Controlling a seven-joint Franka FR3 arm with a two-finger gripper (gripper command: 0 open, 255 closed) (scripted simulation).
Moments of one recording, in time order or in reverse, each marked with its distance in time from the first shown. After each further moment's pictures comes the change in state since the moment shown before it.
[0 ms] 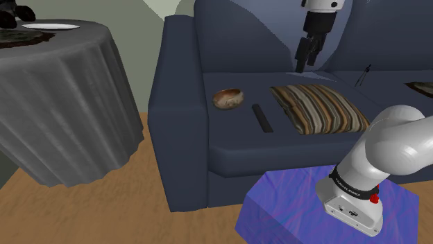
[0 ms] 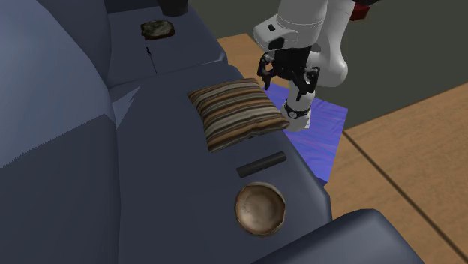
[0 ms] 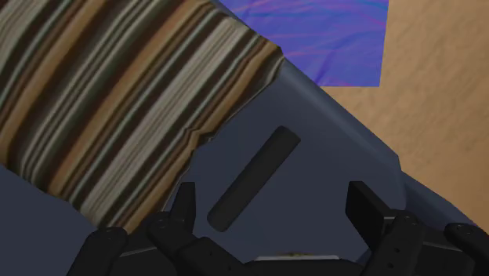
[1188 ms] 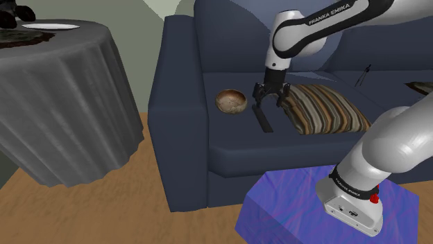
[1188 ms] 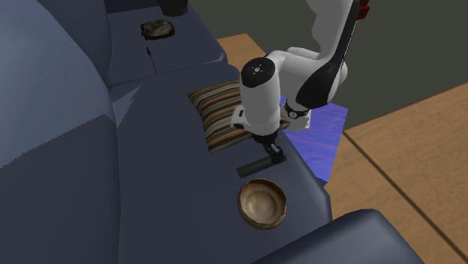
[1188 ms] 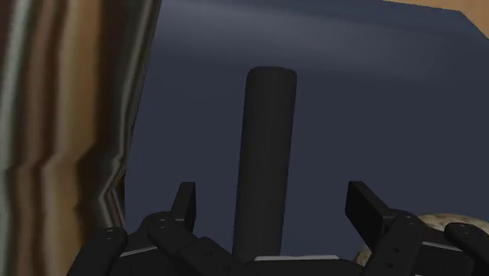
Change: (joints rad) arm -0.090 0.408 0.042 -0.186 0.175 0.508 0.439
